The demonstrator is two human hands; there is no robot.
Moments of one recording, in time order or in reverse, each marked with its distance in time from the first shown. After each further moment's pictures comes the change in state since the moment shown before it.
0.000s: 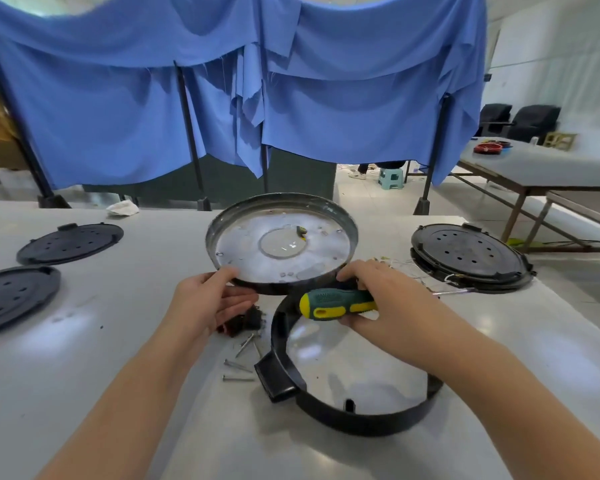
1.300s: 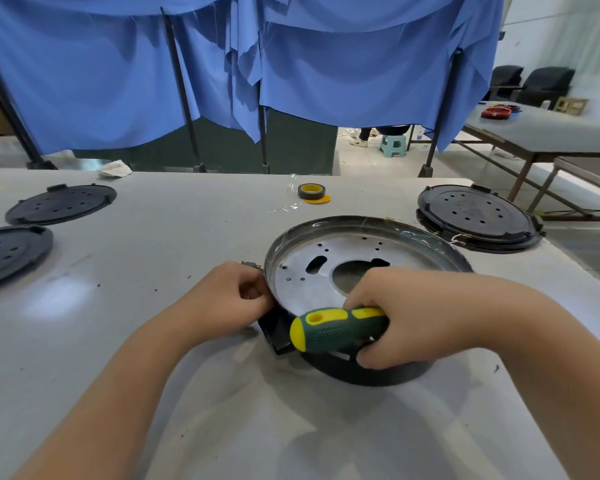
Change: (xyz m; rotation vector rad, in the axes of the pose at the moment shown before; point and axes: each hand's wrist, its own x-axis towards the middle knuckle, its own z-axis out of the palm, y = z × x) left_hand -0.025 -0.028 -0.011 0.992 -0.410 0.410; right_hand -0.020 -0.038 -0.021 -0.055 -0.573 -0.008
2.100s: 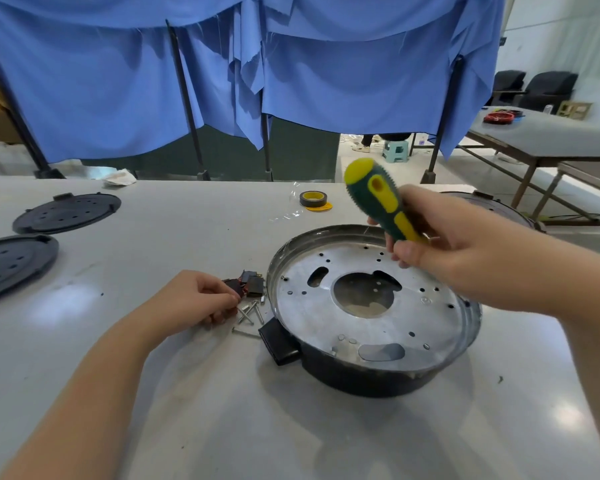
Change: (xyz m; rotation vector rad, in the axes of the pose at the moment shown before) left_hand 0.006 -0.037 -0.029 -0.214 0.065 -0.370; right_hand -0.019 0.025 -0.035 0.331 0.425 -0.058
